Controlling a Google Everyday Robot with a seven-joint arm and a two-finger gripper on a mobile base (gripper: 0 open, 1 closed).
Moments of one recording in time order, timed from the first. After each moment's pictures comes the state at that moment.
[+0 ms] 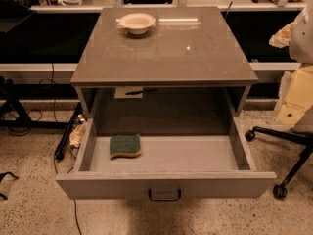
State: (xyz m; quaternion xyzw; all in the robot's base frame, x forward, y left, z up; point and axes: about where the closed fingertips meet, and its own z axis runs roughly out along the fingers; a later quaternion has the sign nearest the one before) arm 0.438 -0.216 0.977 -0.60 0.78 -0.04 0.16
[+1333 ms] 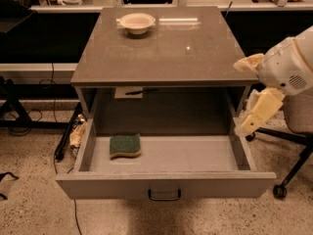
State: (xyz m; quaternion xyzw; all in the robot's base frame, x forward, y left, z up) arm 0.476 -0.177 0.907 -0.61 0.73 0.14 0.27
